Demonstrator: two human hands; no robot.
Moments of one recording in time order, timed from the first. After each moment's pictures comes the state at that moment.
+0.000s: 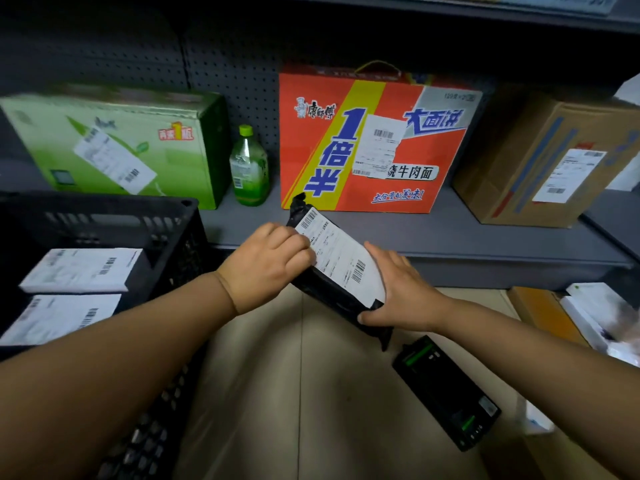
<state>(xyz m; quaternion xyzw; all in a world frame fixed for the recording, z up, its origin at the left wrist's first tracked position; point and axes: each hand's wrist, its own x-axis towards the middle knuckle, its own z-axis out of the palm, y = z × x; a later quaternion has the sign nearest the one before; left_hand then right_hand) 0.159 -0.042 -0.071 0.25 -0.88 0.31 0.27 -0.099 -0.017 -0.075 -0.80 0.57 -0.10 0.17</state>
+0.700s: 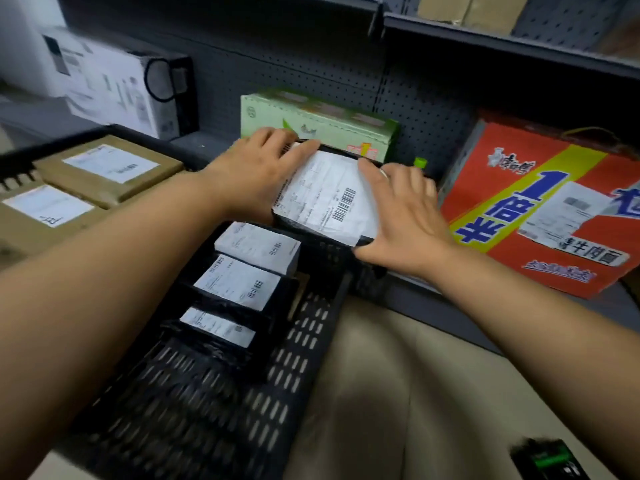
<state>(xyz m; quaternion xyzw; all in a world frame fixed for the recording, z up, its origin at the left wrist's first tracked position) 0.438 -0.007 0.031 0.63 -0.75 0.20 0.08 0.198 -0.054 0.022 -0.90 0.38 -0.16 -0.16</state>
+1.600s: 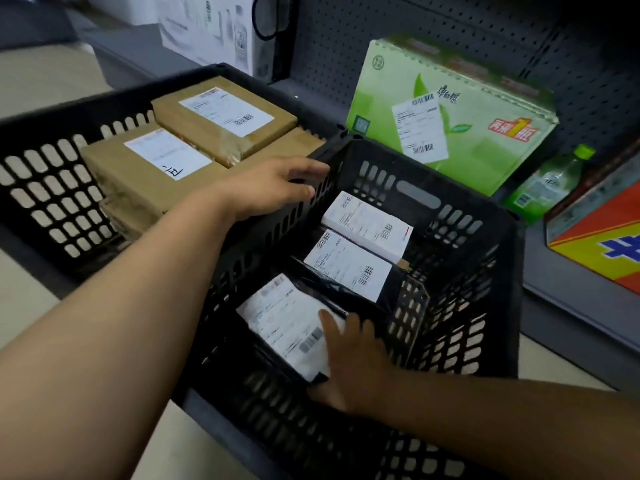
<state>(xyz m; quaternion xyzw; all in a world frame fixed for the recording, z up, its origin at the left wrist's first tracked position) 0.617 0.049 -0.069 0.65 -0.56 -0.34 0.38 0.374 0.079 -0.166 -0.89 0.35 0.24 0.16</state>
